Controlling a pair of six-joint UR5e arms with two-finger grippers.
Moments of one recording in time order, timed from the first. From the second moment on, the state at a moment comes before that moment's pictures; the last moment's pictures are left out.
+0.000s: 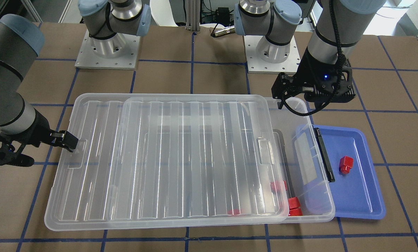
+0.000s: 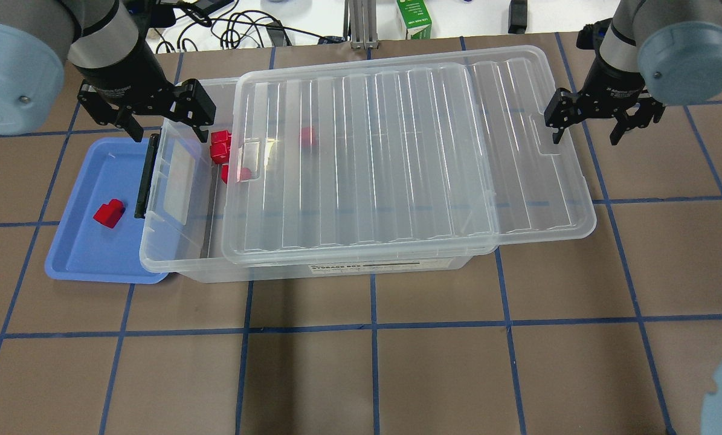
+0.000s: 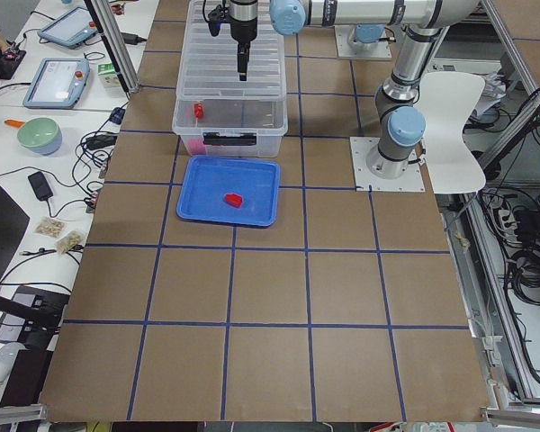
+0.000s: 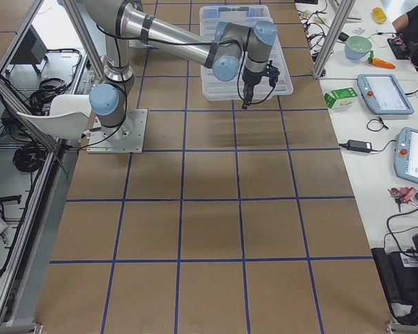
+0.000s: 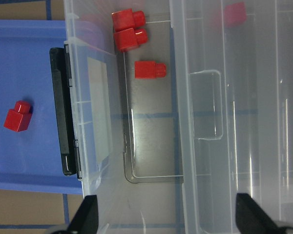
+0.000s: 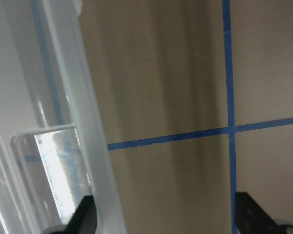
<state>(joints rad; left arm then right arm) -1.55 -1.62 -1.55 -1.50 1.62 0.05 1.38 -1.30 1.59 -1.79 -1.64 -0.07</state>
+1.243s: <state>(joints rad) -1.55 -1.62 -1.55 -1.50 1.62 0.05 1.32 -1.30 1.59 -1.79 -1.72 -0.21</state>
